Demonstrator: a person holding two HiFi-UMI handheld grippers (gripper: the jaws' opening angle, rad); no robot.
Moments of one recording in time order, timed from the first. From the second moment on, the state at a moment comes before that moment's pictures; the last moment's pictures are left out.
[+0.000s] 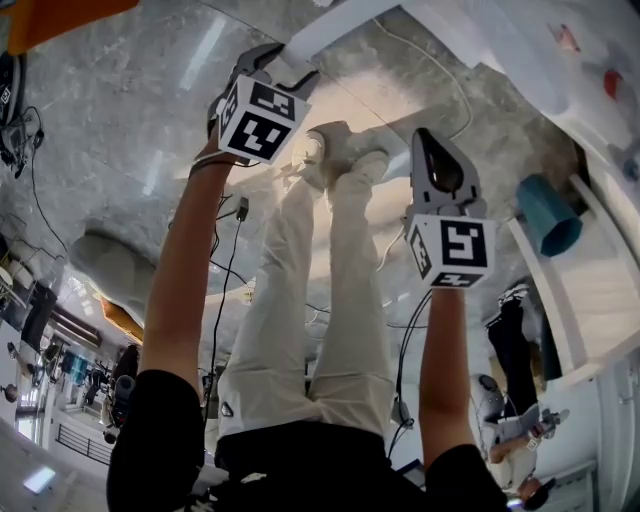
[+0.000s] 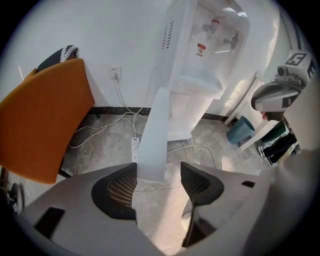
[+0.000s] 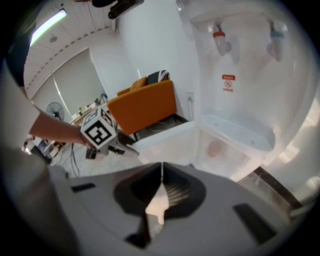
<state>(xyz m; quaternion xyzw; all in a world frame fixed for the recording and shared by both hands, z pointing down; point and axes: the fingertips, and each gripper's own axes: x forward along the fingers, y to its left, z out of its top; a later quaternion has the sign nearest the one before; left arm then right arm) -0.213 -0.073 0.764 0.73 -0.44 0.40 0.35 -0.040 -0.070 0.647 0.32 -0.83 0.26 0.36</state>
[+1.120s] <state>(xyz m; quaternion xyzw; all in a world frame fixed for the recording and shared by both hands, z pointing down) -0.147 -0.041 0.765 0.75 -0.38 0.43 0.33 0.018 -0.053 0.655 0.37 -0.81 0.27 0.36</state>
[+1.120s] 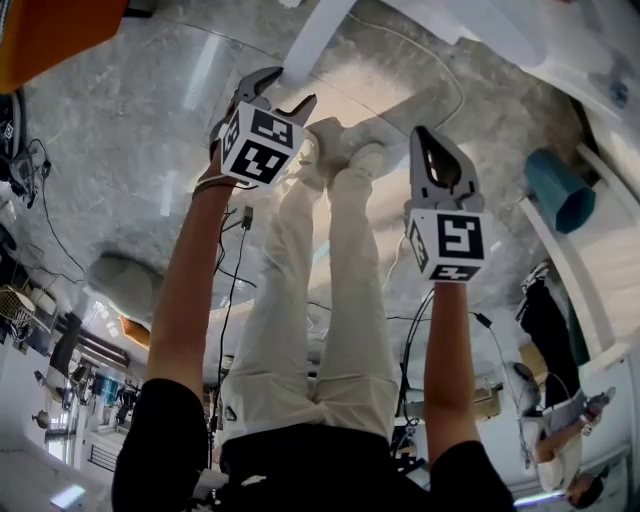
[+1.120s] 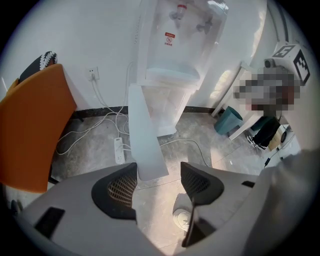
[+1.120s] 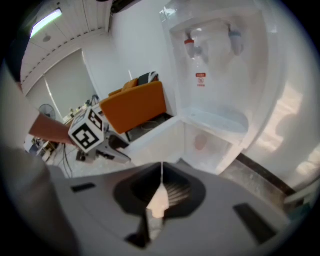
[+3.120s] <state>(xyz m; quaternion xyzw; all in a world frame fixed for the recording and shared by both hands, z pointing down) 0.068 -0.046 0.768 0.84 -0.17 0.48 0.20 0.171 -0.025 0.680 0.48 -0.75 0.33 0.33</state>
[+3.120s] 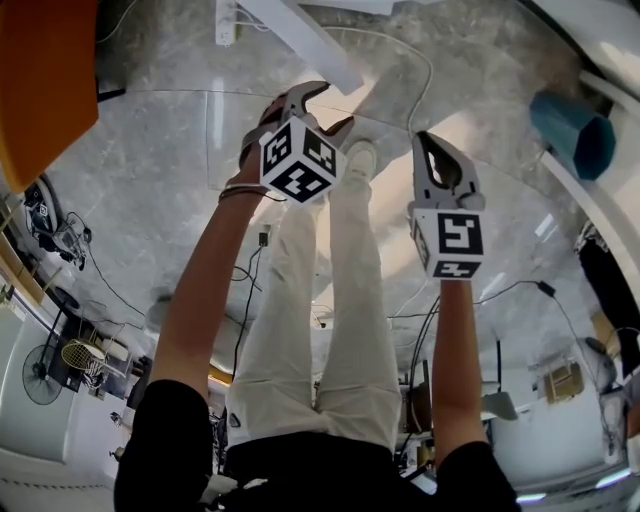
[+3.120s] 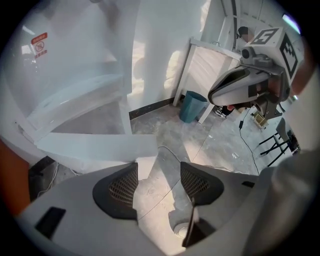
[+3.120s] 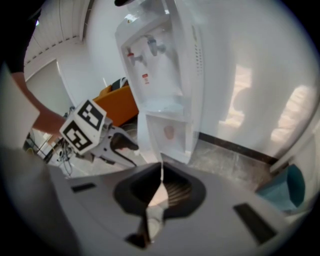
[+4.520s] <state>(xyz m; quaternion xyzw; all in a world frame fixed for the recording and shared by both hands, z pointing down) 0.127 -0.147 0.781 0.85 -0.19 0.46 0.16 0.210 -0.032 0.692 0.50 -0.73 0.33 0.33</state>
